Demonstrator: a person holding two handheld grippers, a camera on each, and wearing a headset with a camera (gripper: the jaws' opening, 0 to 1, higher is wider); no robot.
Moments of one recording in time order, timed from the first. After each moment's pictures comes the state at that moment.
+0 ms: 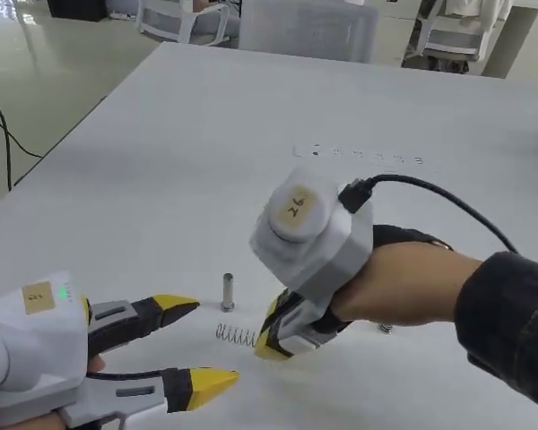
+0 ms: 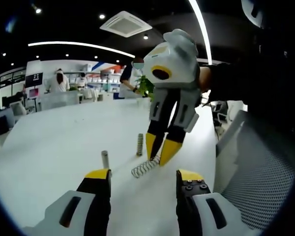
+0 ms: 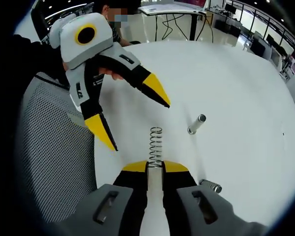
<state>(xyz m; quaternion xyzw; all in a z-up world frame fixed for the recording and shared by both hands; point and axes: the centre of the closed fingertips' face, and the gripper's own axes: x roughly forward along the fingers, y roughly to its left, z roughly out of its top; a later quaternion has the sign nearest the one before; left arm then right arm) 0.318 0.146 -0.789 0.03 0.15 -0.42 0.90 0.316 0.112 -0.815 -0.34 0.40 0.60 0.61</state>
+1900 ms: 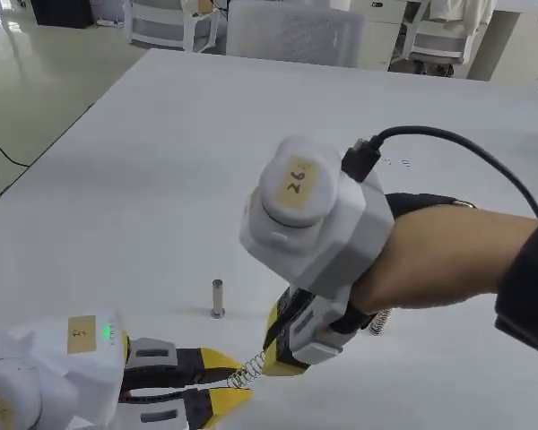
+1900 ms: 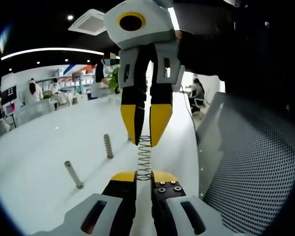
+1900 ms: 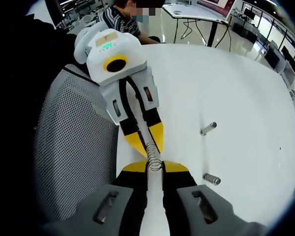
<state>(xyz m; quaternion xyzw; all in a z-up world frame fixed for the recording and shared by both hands) 0.292 0.101 -0.800 0.10 0.14 -0.52 0.84 0.285 0.103 -0.776 -0.38 0.39 0.63 0.56</state>
